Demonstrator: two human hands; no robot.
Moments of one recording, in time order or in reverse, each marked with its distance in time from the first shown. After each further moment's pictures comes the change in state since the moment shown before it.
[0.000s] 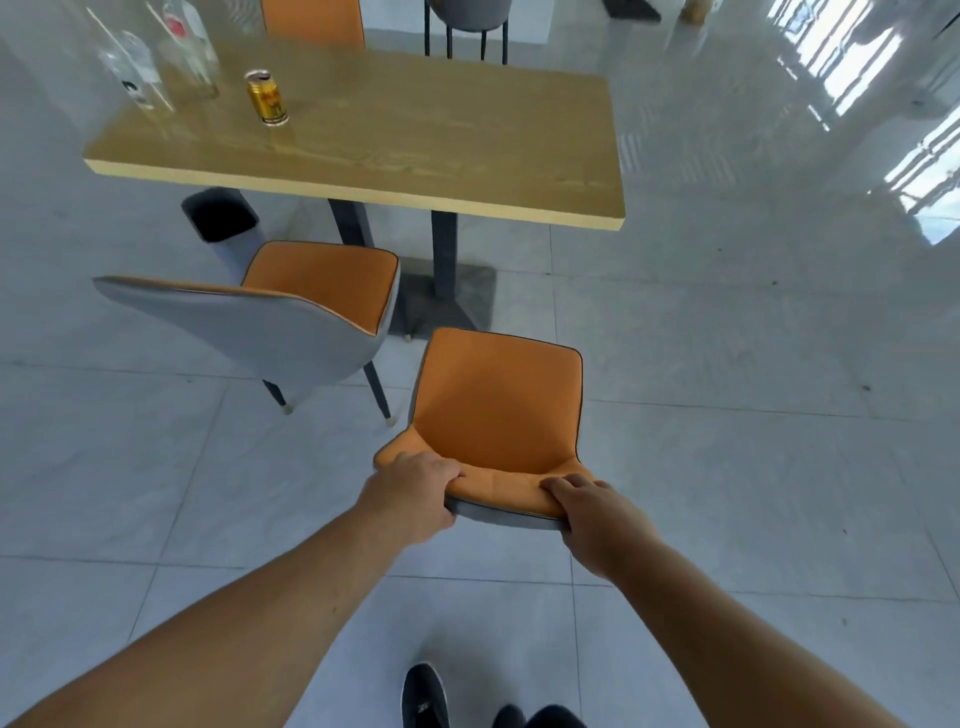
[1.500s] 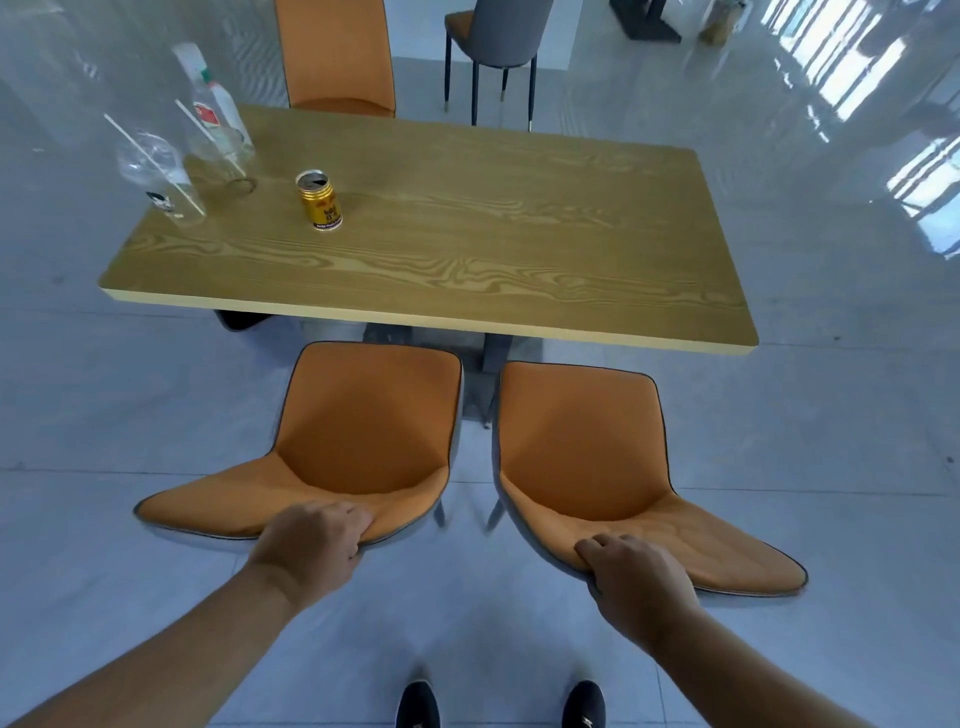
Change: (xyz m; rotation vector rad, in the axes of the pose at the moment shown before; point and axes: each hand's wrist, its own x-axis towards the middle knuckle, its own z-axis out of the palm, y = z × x) left_hand 0.151 -0.353 -0.168 0.232 0.225 0.158; right_hand 0.267 -0.137 -0.115 -0.192 0.070 -0.045
